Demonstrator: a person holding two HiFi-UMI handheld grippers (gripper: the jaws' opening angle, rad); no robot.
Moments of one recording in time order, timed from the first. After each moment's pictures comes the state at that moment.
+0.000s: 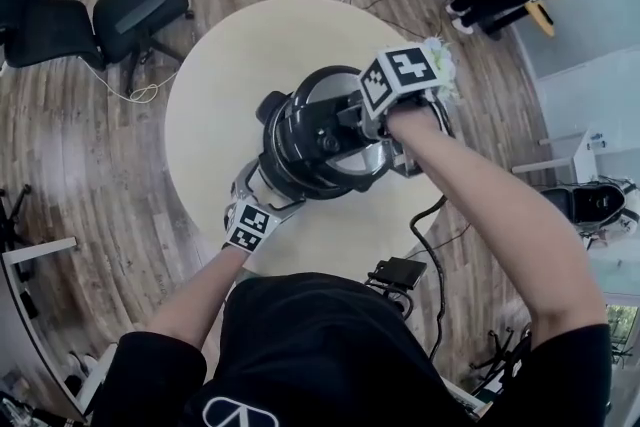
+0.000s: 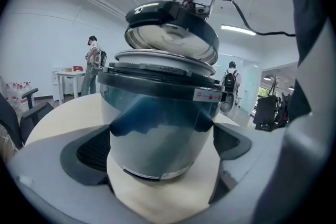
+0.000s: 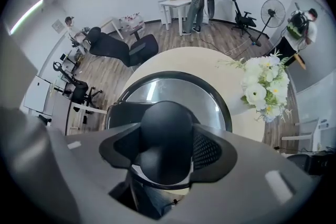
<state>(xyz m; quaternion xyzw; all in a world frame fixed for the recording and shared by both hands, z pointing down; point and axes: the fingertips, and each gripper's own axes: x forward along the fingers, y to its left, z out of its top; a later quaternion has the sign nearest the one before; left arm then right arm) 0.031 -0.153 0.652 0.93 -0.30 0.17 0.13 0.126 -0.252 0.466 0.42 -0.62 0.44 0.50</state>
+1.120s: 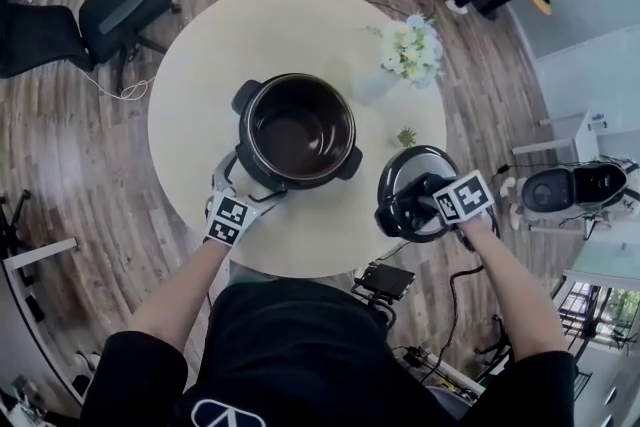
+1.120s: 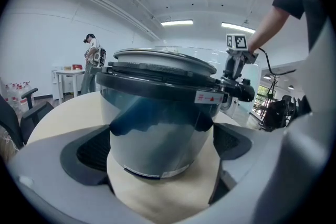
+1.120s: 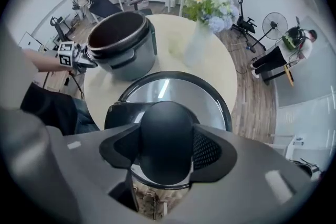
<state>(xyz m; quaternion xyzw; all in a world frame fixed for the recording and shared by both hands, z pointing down) 0.030 -0.153 0.650 0.93 -0.29 0.18 0.14 0.376 -0.054 0.542 0.41 -0.59 0.35 0.60</state>
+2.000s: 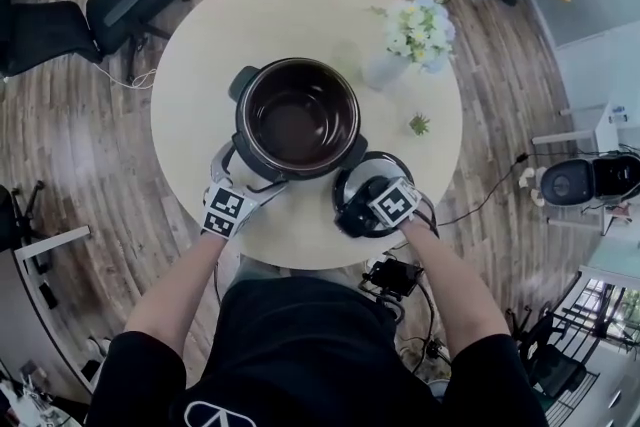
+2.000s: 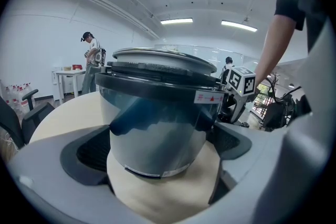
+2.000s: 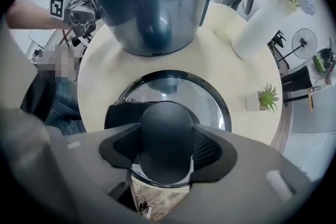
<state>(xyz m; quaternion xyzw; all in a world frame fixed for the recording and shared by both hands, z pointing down) 0.028 -0.151 0.653 0.93 -0.29 0.19 0.13 0.297 -0.037 0.723 0.31 -0.64 0.29 0.64</state>
